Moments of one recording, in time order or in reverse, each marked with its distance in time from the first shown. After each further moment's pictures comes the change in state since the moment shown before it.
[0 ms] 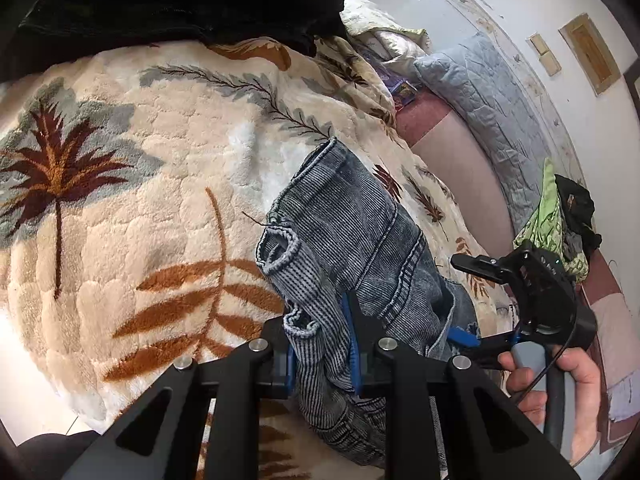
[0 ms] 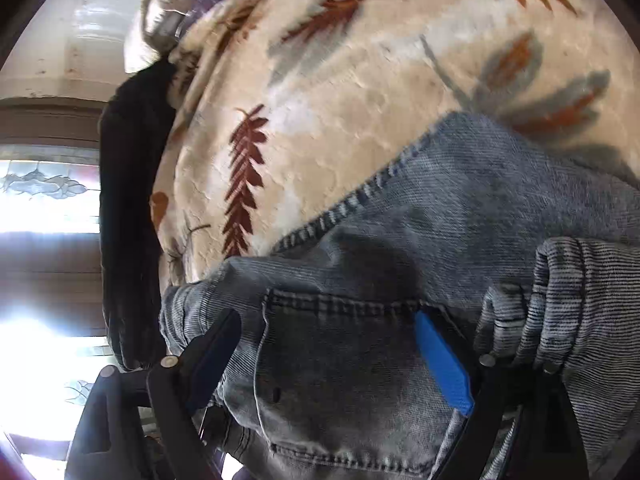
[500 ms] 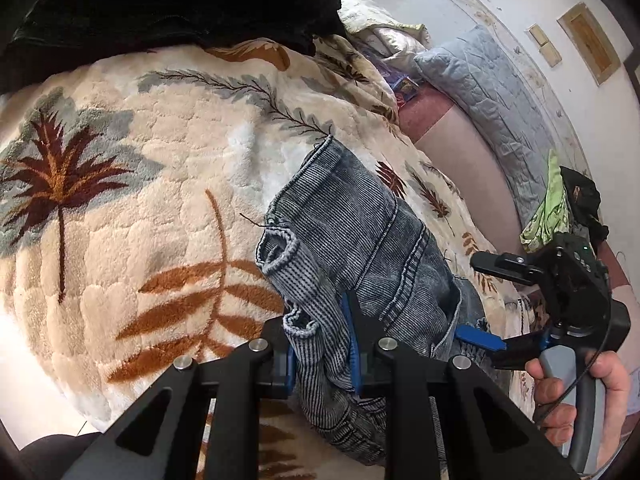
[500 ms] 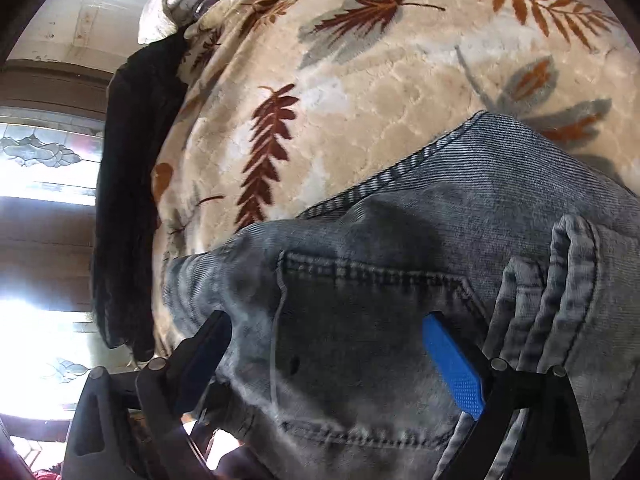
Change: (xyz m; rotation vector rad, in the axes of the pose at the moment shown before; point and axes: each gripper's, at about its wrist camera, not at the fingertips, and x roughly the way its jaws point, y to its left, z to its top) left arm 0.002 -0.003 0.001 0.019 0.004 0.025; right arm -0.008 0.028 -0.019 -0.081 0.013 -0.044
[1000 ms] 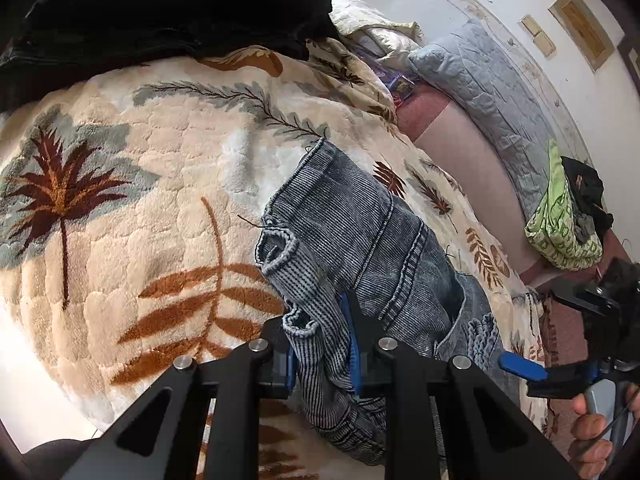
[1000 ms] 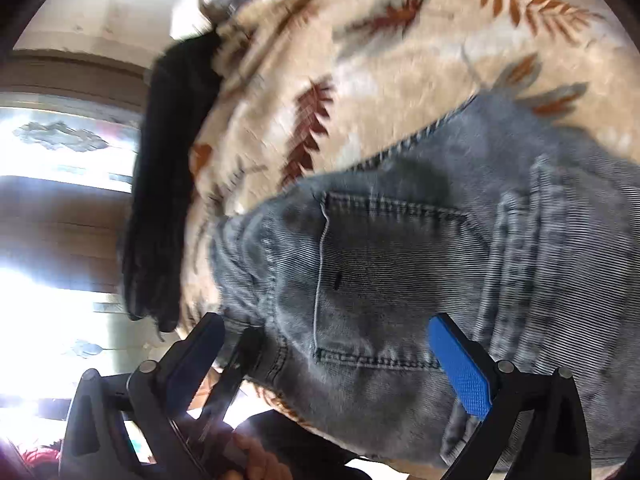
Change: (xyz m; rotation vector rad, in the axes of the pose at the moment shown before) left arm -0.002 -0.008 -0.002 0.058 -0.019 0.032; right arm -0.057 -0.006 -0.040 0.007 -0.064 0.106
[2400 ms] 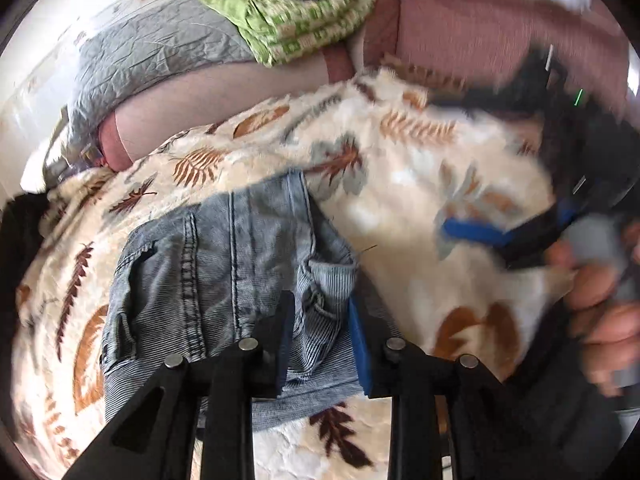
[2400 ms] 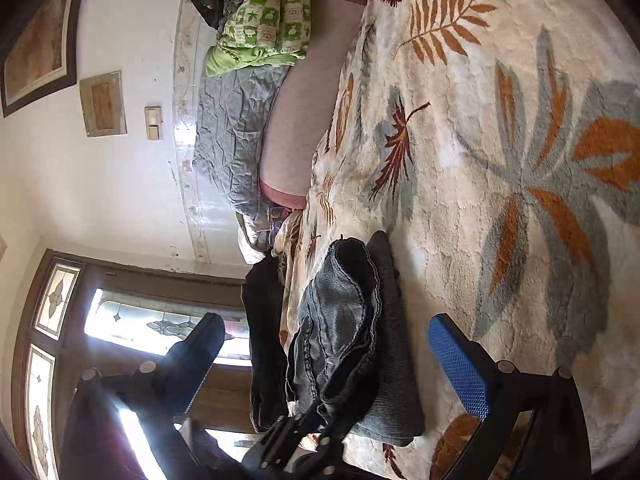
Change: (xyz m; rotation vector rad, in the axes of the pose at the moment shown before) left arm -0.011 -0.315 -0.216 1.051 0.134 -0.124; right arm -0.210 -0.290 -0.096 0.364 -0.557 0.445
